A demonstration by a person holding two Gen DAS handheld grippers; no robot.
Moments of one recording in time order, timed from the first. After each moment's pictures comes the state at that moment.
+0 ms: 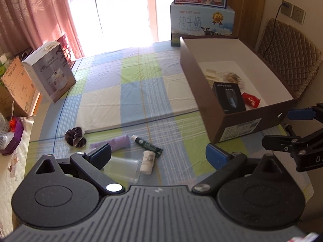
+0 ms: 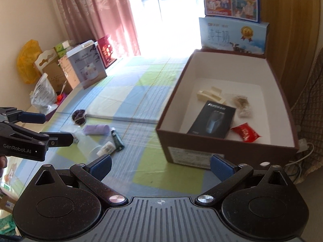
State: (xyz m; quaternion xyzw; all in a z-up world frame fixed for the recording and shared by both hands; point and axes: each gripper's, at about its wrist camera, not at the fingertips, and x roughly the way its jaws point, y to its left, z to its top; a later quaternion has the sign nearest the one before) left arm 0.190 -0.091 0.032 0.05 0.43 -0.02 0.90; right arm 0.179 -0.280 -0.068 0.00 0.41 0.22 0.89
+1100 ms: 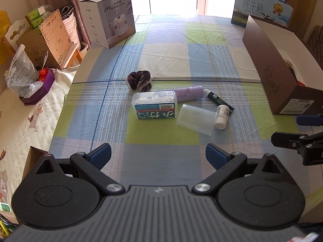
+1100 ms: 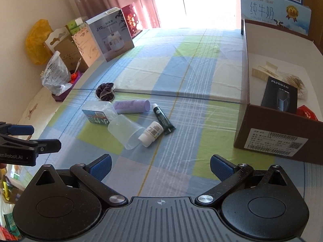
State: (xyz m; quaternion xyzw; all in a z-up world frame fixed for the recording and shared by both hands) left arm 0.146 0.036 -0.012 -0.01 0.48 0.08 0.87; right arm 0.185 -0.168 -0.120 0.00 0.46 0.25 0.85
